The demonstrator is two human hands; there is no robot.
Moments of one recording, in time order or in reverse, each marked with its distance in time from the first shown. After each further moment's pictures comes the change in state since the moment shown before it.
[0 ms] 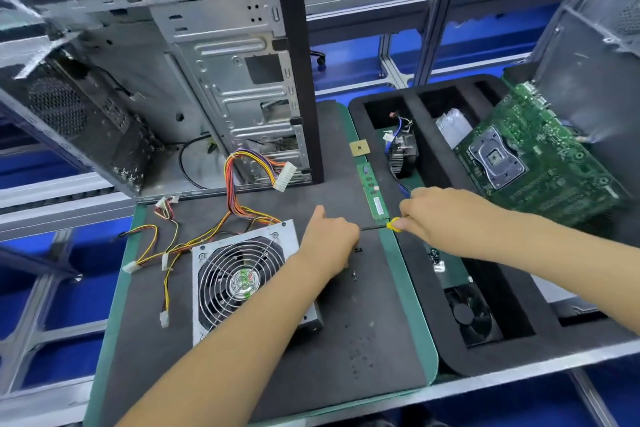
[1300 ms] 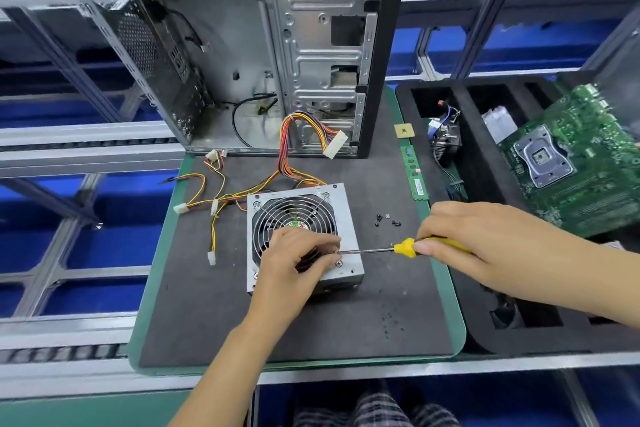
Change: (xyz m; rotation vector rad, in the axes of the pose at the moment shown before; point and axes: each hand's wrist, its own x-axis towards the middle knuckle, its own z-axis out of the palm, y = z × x) left_hand -0.160 -0.019 0.056 -1.112 0.848 -0.241; right_hand -0.063 -0.067 -0.020 0.153 0.161 -0.298
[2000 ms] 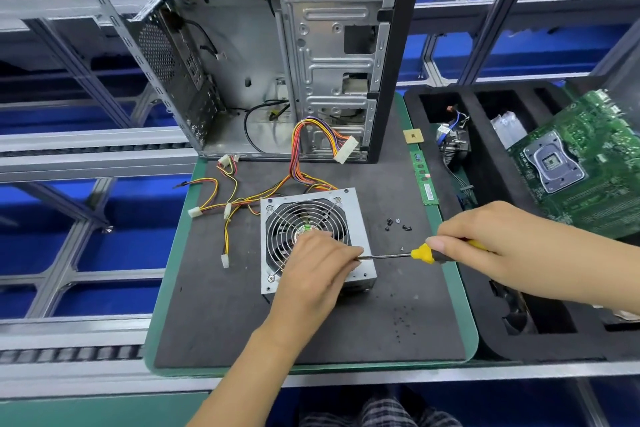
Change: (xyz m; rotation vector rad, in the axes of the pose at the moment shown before) left_hand -0.005 -0.010 0.011 0.202 0.068 0.419; right_hand 0.003 -0.008 -0.009 0.201 -0.048 0.091
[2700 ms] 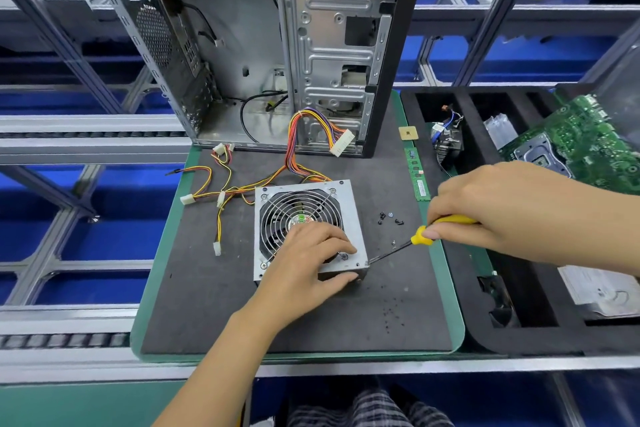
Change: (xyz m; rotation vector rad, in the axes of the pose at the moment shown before) left_hand 0.001 -0.008 -0.010 -0.042 -0.310 -0.110; right_hand 0.005 -0.010 -0.030 -0.581 0.010 -0.179
